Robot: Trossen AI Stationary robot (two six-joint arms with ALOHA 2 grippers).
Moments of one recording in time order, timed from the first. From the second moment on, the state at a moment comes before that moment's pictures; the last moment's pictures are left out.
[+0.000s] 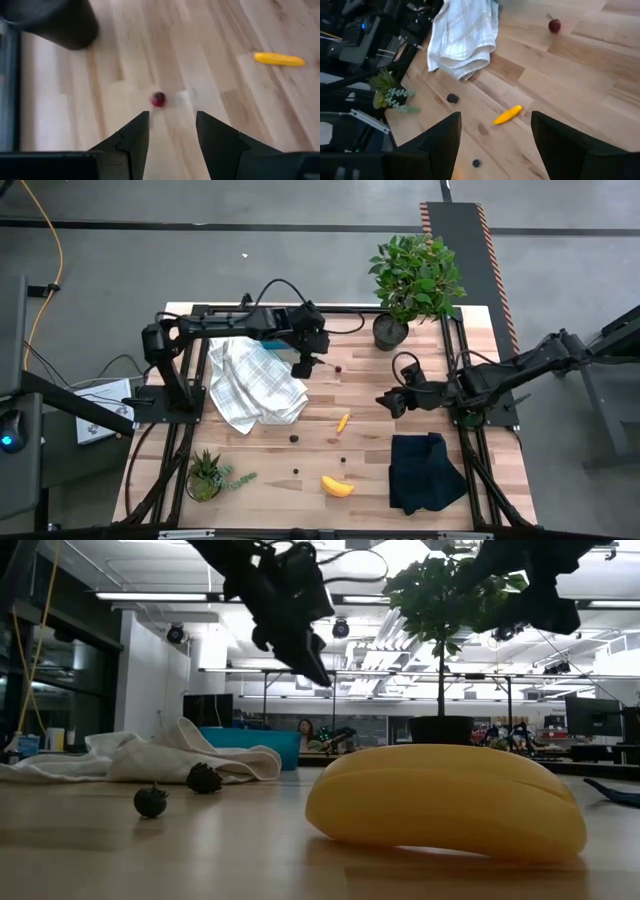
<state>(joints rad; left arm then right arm) 0.46 1.78 1.36 -0.53 0.24 0.57 0.32 0.99 0.75 -0.45 0.42 1.22</state>
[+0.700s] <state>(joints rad) 0.46 1.90 1.36 -0.50 0.28 0.50 0.21 0.99 0.75 -0.42 0.41 1.16</state>
